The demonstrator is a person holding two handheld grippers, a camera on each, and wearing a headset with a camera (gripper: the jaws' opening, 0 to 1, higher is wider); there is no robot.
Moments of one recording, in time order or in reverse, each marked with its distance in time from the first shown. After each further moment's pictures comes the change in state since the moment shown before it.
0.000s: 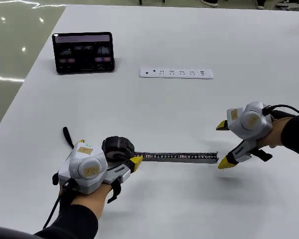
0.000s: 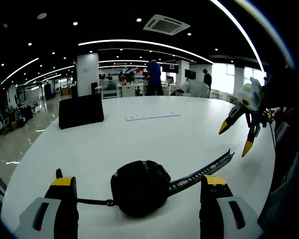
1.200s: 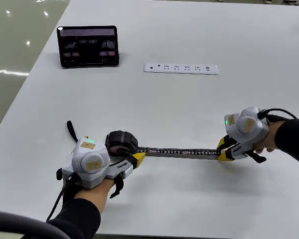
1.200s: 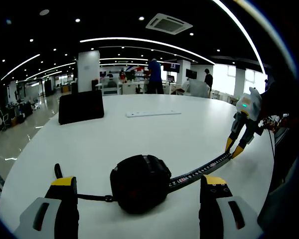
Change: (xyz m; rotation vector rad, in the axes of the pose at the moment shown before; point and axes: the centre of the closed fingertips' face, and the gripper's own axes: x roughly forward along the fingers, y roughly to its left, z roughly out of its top) left arm -0.001 -0.002 -0.008 -0.022 0.017 -0.007; right arm 0.024 0.017 -0.011 -0.007 0.043 0.084
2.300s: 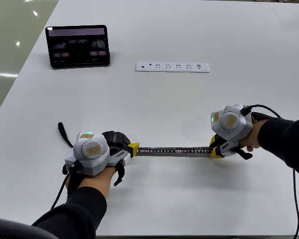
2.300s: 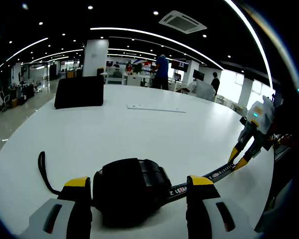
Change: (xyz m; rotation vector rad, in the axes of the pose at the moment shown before) left arm 0.037 -0.009 -0.008 -0.127 0.065 -0.002; right arm 0.003 -0.004 -0.003 0.065 0.060 -0.017
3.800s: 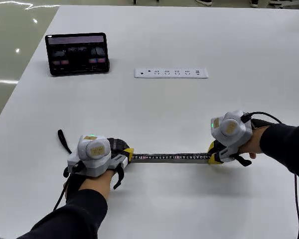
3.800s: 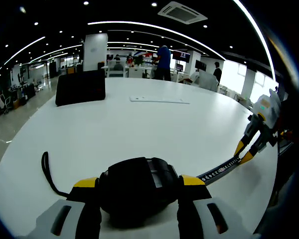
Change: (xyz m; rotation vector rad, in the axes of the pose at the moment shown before) left arm 0.003 0.012 -0.004 0.038 0.074 0.035; right arm 0.004 -0.002 0.005 0.027 -0.036 -0.007
